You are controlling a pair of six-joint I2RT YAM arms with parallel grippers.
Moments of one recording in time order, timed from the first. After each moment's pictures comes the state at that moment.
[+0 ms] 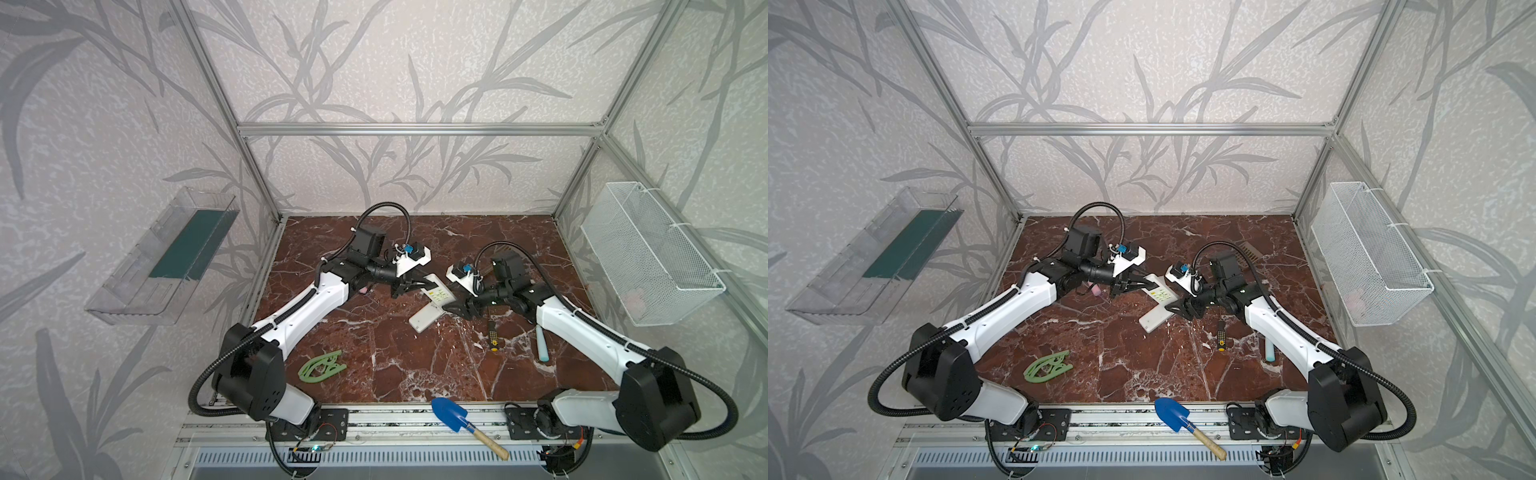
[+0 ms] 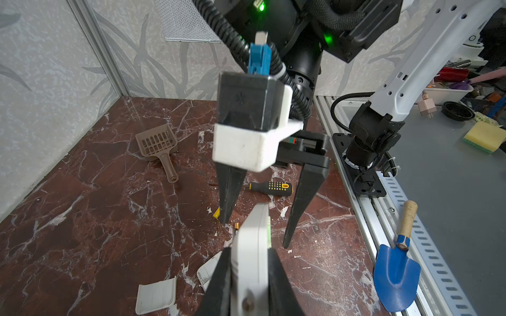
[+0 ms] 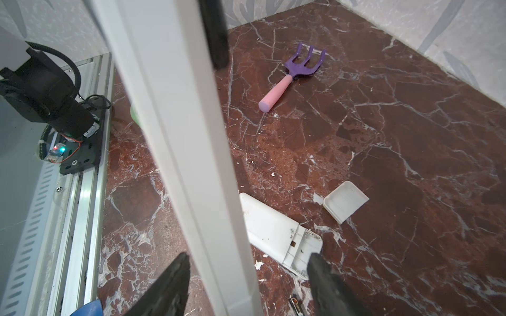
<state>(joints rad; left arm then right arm) -0.48 1.49 1.18 -0.31 0.97 0.52 0.43 1.33 0.87 -0.31 -0.72 -0.44</state>
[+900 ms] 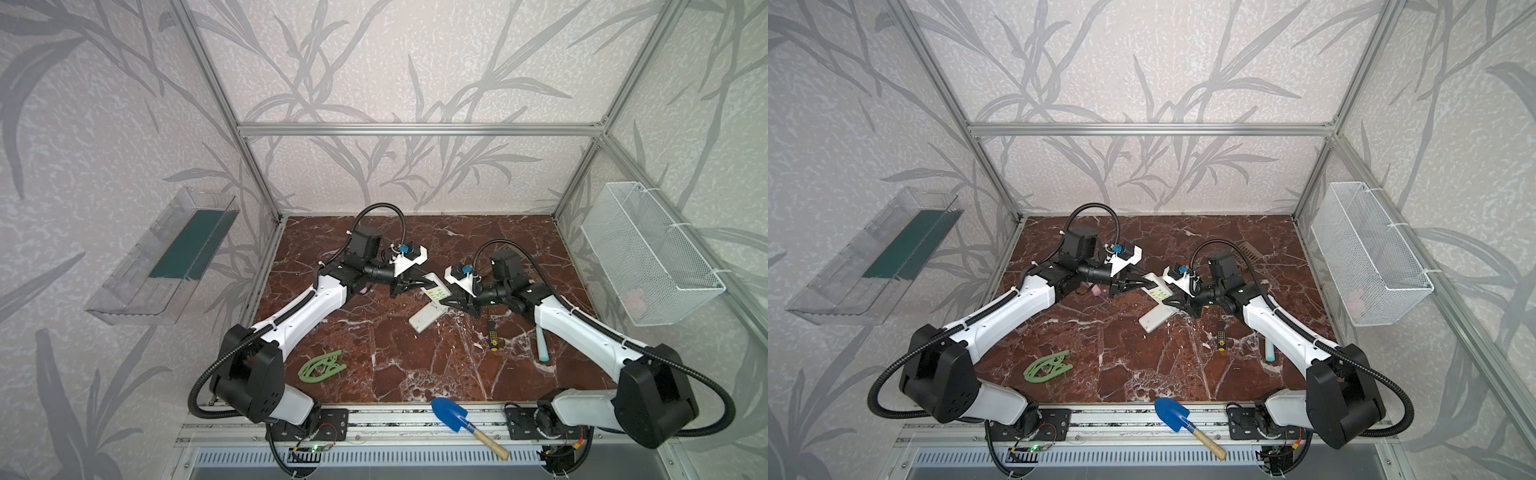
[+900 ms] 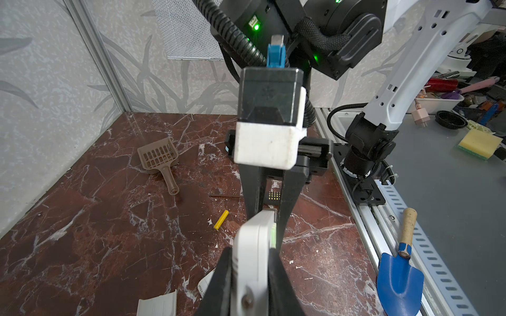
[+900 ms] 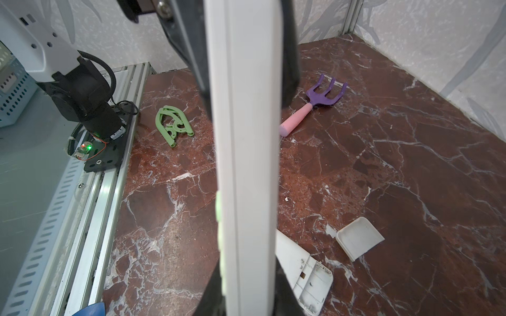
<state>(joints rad) -0.46 1.47 1.12 -0.19 1.01 0.47 0.43 1.33 0.87 -0.25 -0.81 -0.48</state>
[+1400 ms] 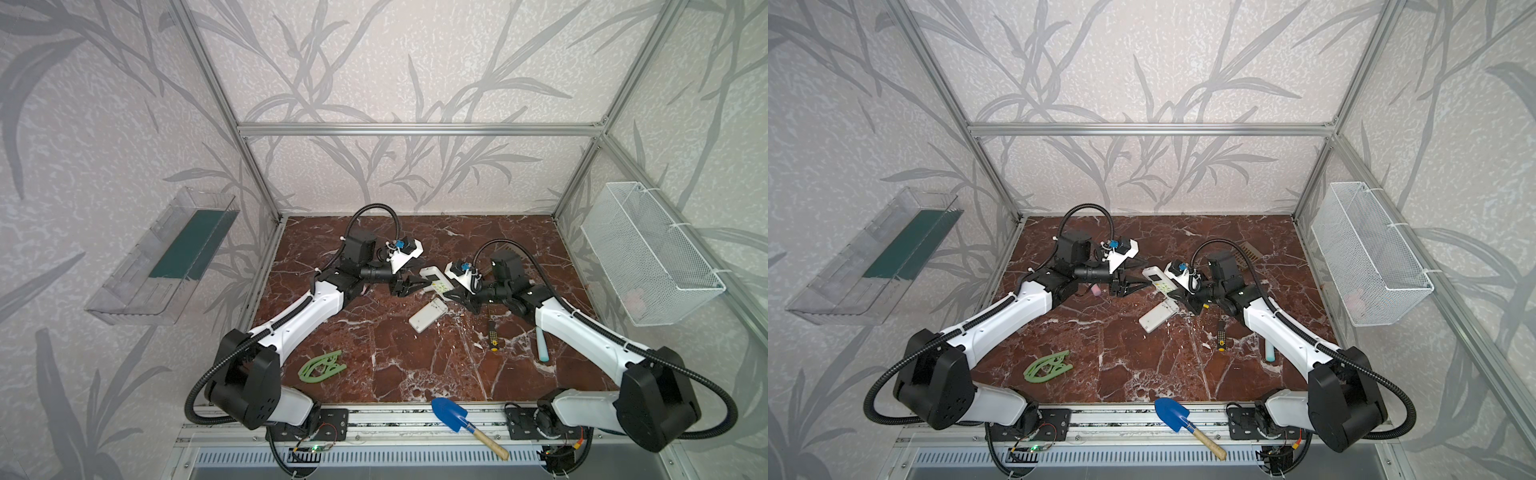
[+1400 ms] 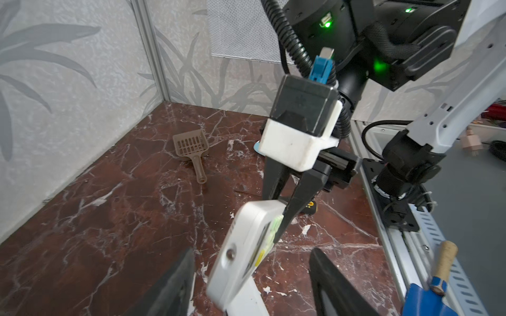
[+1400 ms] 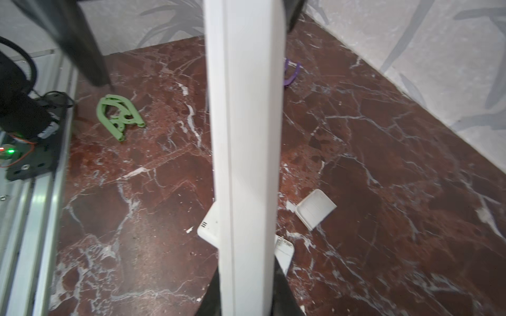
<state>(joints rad) -0.46 1.43 1.04 -0.03 0.85 0.28 0.44 1.30 0.84 -0.19 -0.55 -0.44</state>
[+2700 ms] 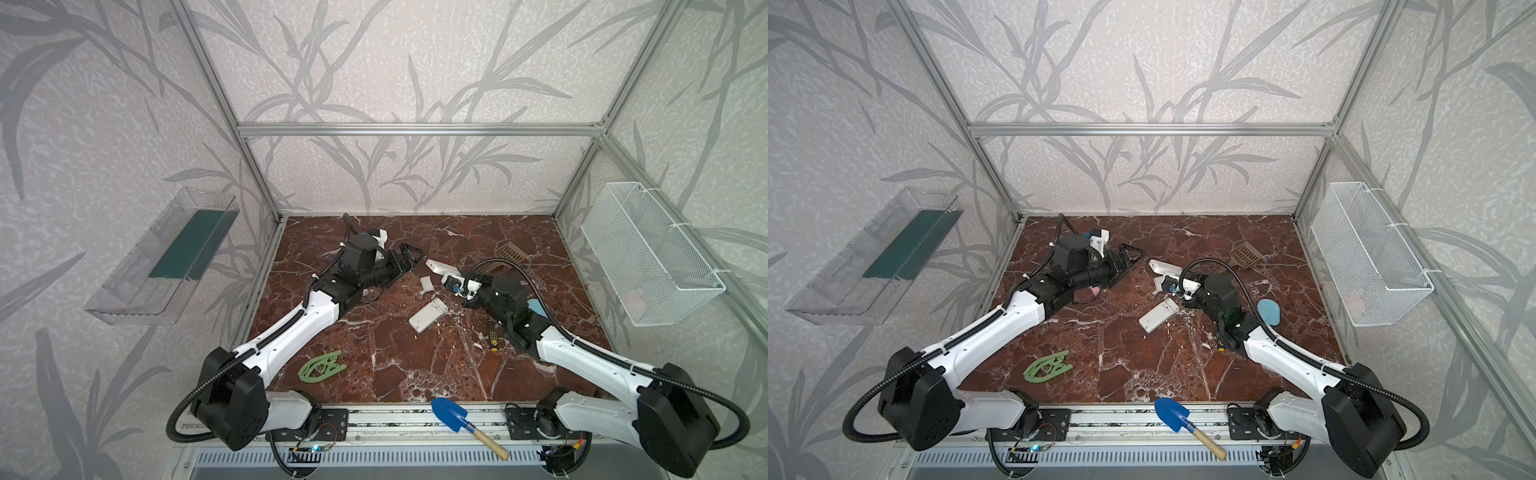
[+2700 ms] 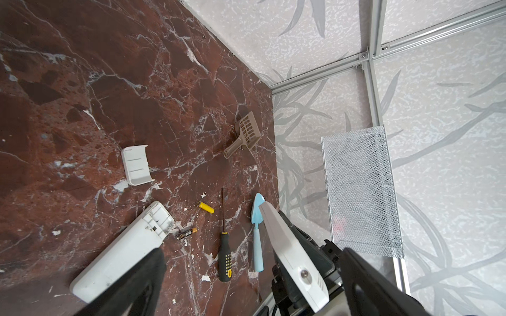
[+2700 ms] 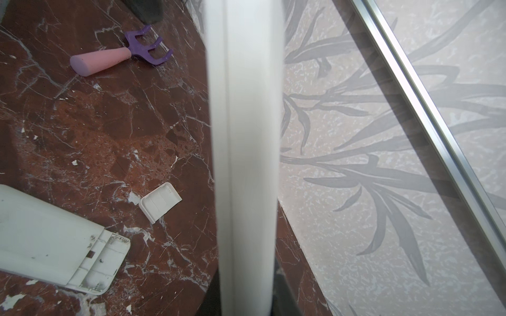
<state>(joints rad) -0.53 1.34 1.03 -0.10 0.34 -1.08 0.61 1.18 0.60 0.34 0.10 -0.84</state>
